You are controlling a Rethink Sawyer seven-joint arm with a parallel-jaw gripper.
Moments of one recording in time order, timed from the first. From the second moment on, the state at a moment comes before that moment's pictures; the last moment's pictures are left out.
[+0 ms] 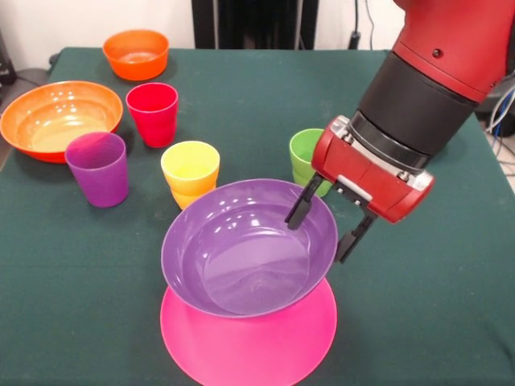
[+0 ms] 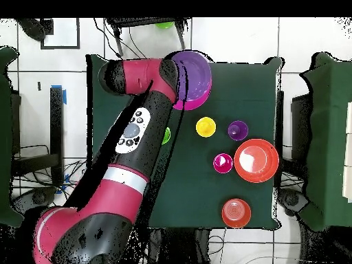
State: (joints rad) arm 0.18 -0.02 -0.70 0.76 0.32 0.72 2.32
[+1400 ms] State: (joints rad) arm 0.22 -0.10 -0.65 0.85 0.32 0.71 2.32
